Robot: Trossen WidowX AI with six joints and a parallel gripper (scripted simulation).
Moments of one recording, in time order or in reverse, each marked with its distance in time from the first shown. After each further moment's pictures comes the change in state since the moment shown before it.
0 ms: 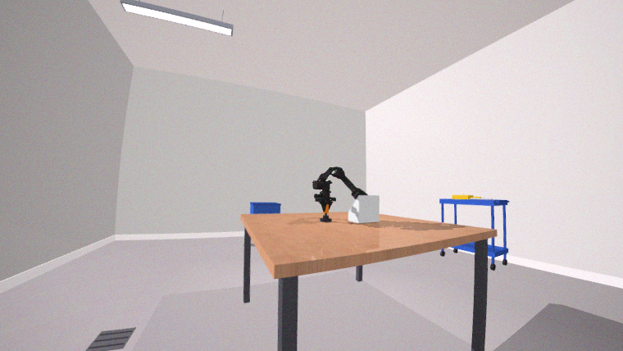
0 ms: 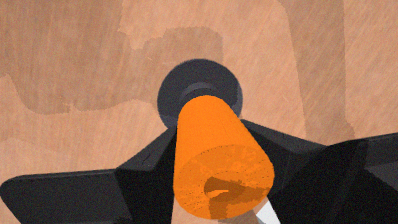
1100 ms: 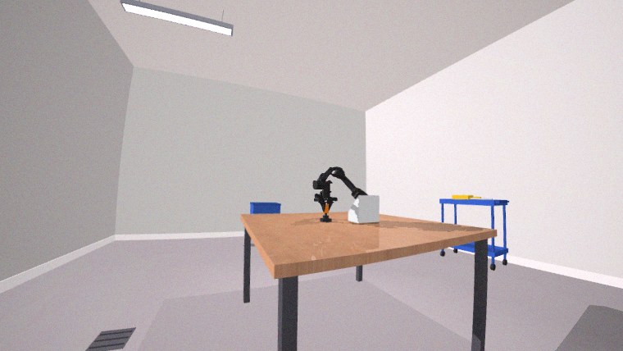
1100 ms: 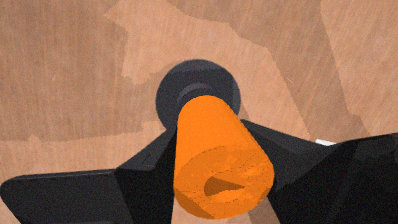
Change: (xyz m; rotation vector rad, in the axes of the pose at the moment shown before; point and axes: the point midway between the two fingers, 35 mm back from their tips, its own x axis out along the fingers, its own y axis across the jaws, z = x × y) arm -0.001 -0.001 0.000 0.189 -0.003 -0.005
